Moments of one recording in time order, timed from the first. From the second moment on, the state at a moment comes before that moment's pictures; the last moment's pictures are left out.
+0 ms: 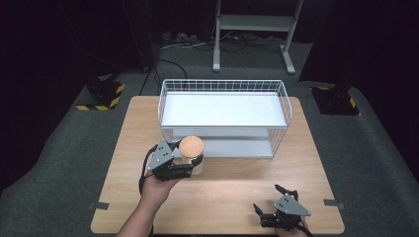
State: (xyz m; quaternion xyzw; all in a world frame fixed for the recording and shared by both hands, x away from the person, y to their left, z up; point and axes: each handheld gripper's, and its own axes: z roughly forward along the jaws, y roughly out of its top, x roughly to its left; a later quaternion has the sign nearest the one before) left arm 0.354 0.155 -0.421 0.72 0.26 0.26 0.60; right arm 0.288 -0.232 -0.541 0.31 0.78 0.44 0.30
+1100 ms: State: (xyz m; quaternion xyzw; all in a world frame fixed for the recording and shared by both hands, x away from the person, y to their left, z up) left arm 0.359 0.161 -0.361 0.69 0.23 0.29 0.62; right arm 0.287 -0.233 -0.541 0.31 0.78 0.45 0.30
